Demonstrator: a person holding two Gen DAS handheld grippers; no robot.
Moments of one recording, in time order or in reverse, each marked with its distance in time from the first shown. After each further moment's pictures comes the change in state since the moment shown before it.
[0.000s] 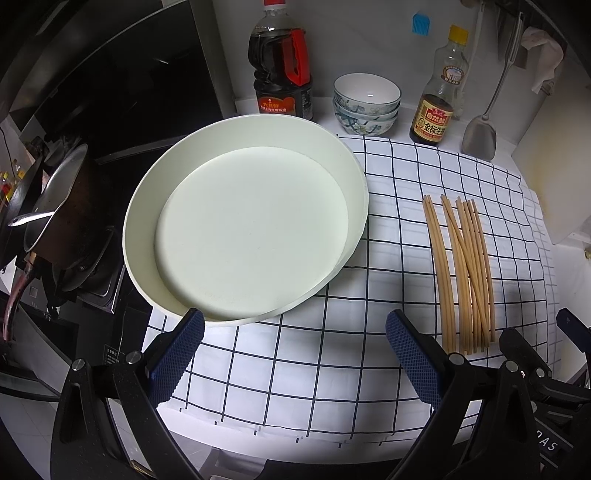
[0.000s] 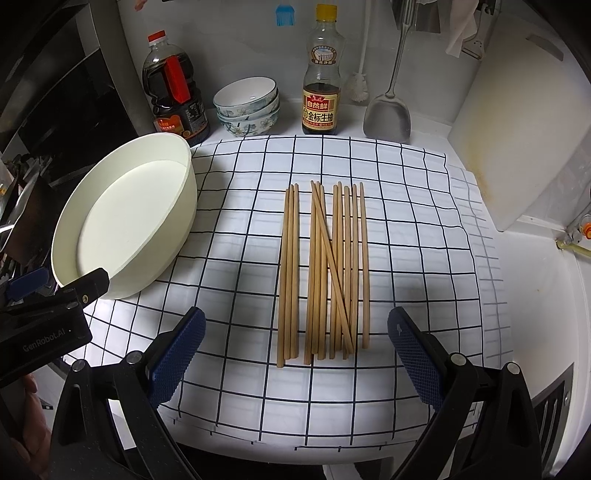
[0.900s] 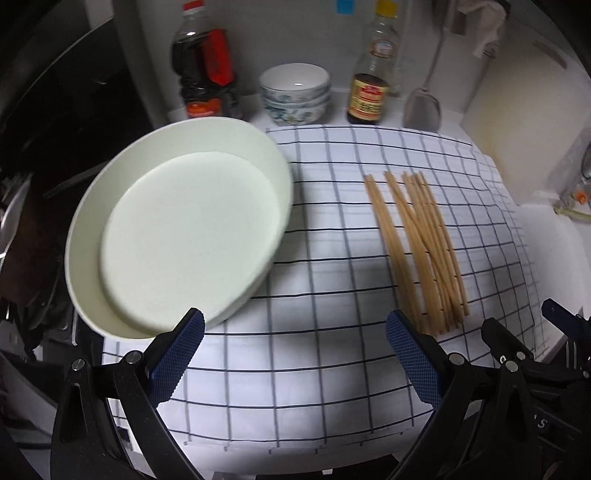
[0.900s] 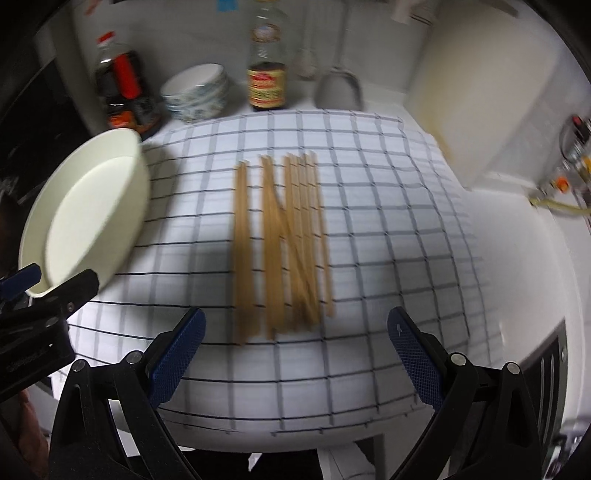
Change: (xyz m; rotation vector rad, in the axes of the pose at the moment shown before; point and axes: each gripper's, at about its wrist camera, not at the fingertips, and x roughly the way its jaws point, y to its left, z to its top) left arm 0.013 -0.040 -0.010 0.163 -0.018 -0.168; right arm 0.010 -0.036 -0.029 0.147 0.045 -0.132
